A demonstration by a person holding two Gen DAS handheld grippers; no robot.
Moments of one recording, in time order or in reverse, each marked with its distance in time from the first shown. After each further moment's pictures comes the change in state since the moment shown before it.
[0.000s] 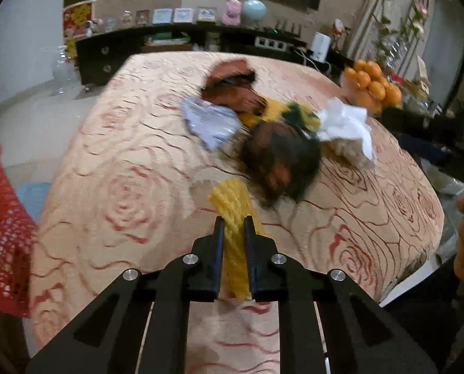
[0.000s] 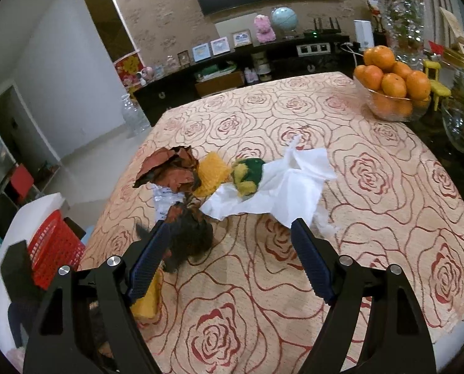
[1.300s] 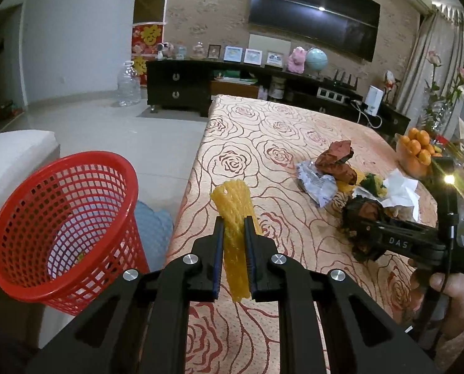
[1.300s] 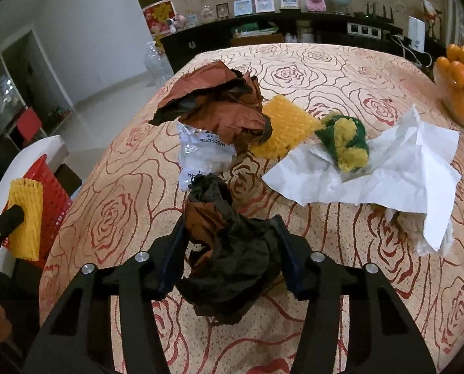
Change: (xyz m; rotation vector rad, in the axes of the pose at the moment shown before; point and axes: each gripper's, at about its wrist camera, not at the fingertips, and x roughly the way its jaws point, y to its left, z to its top) left arm -0.078 0.095 0.005 -0.145 -0.184 0.201; right arm 0.104 0.060 -0.022 -0.168 0.171 0.047
